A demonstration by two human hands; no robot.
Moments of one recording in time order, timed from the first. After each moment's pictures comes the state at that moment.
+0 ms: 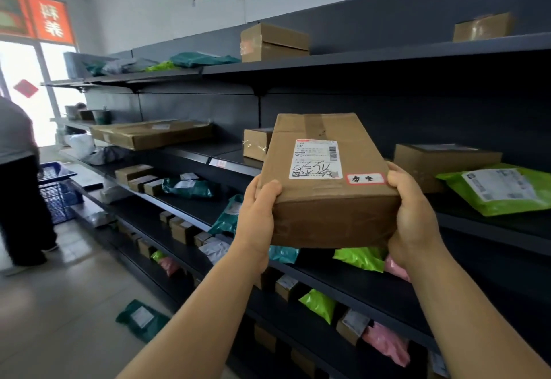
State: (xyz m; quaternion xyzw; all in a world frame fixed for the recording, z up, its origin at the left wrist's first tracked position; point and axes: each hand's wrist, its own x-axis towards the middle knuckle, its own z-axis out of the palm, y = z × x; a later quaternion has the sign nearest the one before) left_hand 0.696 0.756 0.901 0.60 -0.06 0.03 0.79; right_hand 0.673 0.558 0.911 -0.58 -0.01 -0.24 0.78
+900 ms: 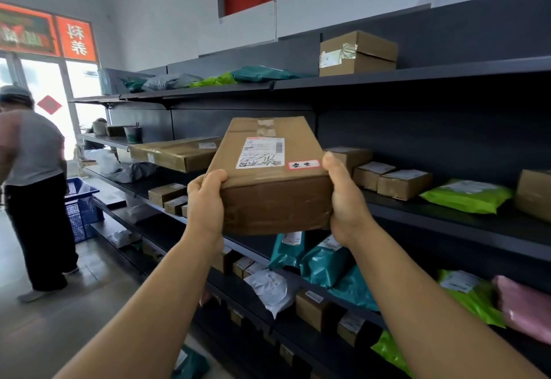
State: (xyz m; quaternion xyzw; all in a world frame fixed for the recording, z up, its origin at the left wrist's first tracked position) left_hand 0.870 1.031 0.936 0.57 0.03 0.15 0.81; right_hand 0.875 0.837 0.936 -0.59 -0.09 -0.13 0.79
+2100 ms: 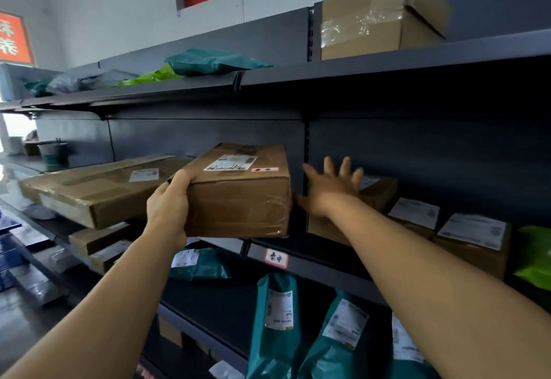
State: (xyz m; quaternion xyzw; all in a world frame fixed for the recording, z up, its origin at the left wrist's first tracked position) left_hand 1.221 1.012 0.956 0.60 0.08 0.14 0.78; right_hand 1.222 0.770 0.972 -0.98 0.12 -0.13 0.01
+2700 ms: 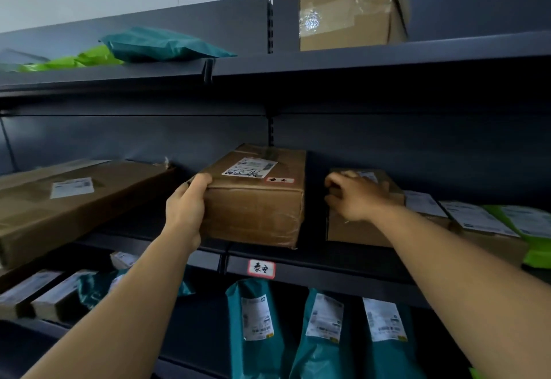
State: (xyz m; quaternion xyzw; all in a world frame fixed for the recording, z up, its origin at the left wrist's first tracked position) left_hand 1.289 0.971 0.945 0.63 -0.04 0.01 0.78; right_hand 1.195 0.702 0.960 -0.97 0.17 -0.15 0.05
